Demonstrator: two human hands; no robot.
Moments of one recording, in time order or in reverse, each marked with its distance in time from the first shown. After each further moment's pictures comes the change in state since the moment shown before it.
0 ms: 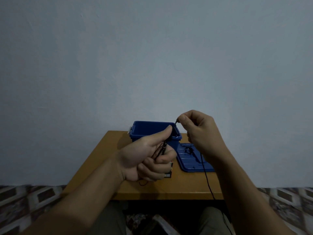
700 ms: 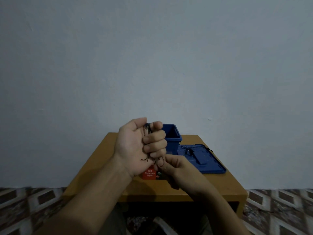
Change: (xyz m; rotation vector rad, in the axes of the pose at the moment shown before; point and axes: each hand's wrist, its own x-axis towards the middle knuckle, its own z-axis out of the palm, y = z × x) left_hand 0.001 0.008 0.013 -0.480 0.368 0.519; right_hand -0.057 0.034 0.038 0.171 -0.533 0.340
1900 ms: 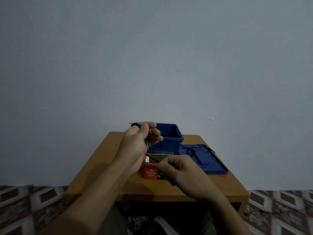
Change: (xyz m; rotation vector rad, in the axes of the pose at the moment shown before) left_hand 0.014 -0.009 -0.025 0.514 0.406 0.371; right_hand -0.014 -0.018 0.004 -0.318 0.083 -0.039
